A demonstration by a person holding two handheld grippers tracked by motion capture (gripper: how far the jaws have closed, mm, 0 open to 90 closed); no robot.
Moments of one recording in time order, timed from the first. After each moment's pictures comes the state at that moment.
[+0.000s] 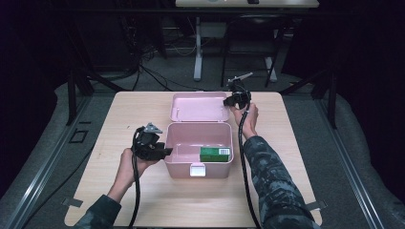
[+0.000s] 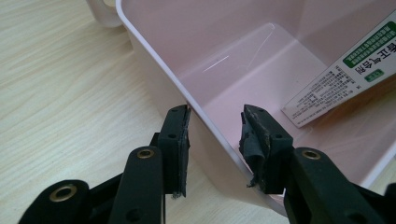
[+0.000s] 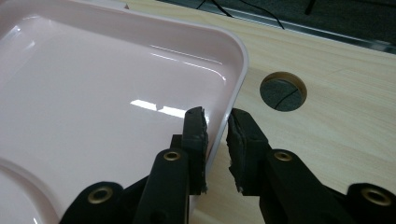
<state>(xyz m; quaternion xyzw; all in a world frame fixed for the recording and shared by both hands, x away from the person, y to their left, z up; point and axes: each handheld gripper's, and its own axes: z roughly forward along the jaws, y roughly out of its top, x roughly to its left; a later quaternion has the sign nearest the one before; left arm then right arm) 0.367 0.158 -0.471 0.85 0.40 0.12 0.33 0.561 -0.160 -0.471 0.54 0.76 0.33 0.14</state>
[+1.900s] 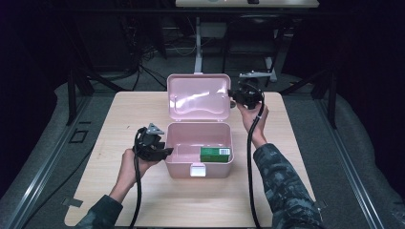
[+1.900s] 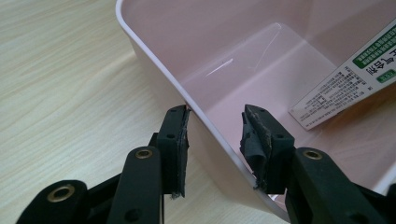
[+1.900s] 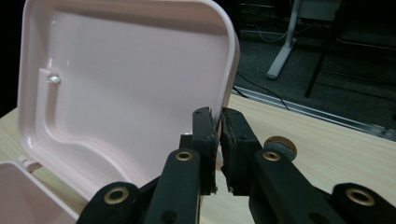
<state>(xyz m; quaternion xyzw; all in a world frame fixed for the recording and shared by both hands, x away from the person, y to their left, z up) 0.366 0.153 -0.473 0.85 0.40 0.14 0.33 0.495 -0.178 -0.413 0.47 0.72 0.46 0.22</state>
